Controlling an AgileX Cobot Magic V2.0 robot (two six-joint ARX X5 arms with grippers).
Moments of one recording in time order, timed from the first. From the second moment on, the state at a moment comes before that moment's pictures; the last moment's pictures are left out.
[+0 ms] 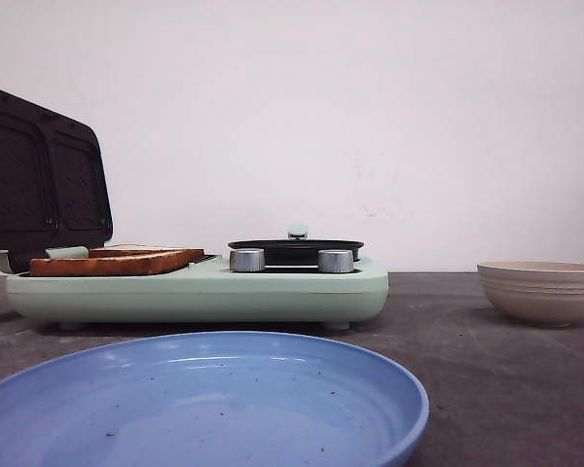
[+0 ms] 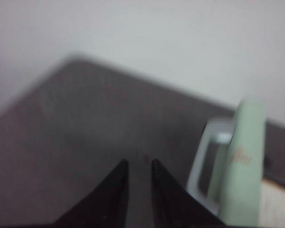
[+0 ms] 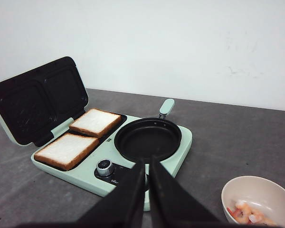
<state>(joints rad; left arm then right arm) 0.29 1.24 1.40 -0.64 0.03 -0.20 0.78 0.44 0.74 -0.41 0.29 0.19</state>
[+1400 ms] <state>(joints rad) 0.36 1.60 1.40 -0.50 0.70 -0.59 0.78 0.51 0.74 -0.41 0.27 0.19</state>
